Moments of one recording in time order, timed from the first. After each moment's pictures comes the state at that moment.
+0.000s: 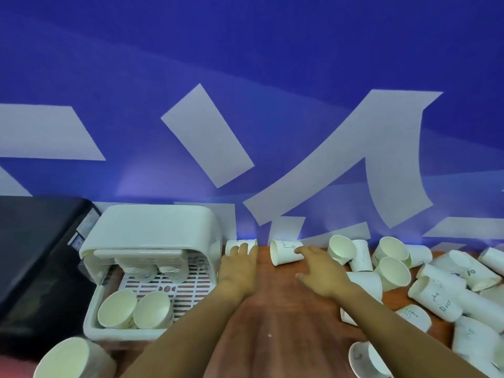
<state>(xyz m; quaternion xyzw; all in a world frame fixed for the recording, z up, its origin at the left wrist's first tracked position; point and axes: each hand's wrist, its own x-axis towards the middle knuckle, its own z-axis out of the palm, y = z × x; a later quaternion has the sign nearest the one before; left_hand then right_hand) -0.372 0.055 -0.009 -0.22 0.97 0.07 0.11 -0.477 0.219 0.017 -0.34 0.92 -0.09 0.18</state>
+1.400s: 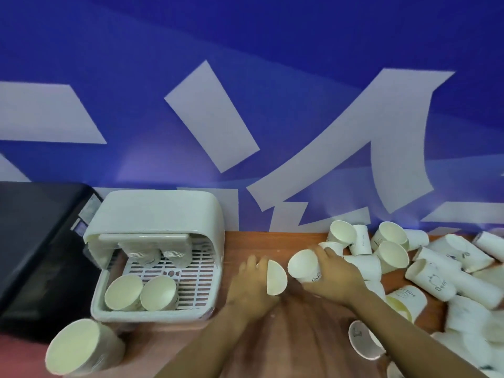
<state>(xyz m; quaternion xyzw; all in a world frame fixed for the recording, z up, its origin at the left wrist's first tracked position) -0.333 0.094 -0.025 -0.20 0.95 0.25 0.05 -0.460 0.249 0.000 -0.31 0.93 -0.09 0.16</state>
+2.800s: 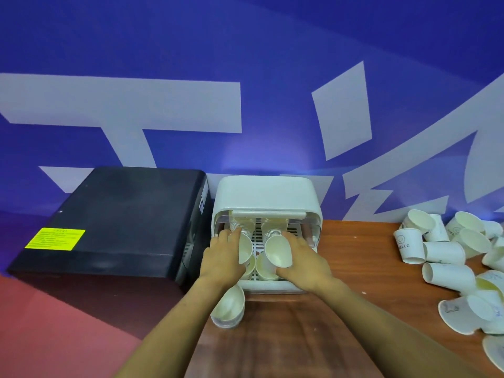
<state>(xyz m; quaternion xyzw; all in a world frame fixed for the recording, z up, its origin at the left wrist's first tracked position) -0.130 -0.120 0.021 -0.28 0.94 0.16 0.04 -0.248 0.033 0.010 -0.33 0.90 -0.17 0.20</state>
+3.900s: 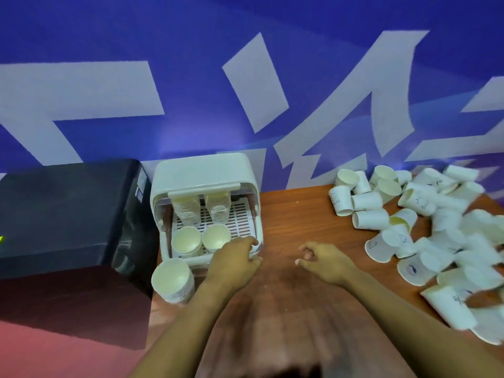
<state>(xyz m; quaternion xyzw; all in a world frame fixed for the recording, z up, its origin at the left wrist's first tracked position) -0.144 0.003 0.027 -0.16 0.95 0.27 0.04 -0.257 0.201 0.010 -0.22 0.92 -0.20 0.27</state>
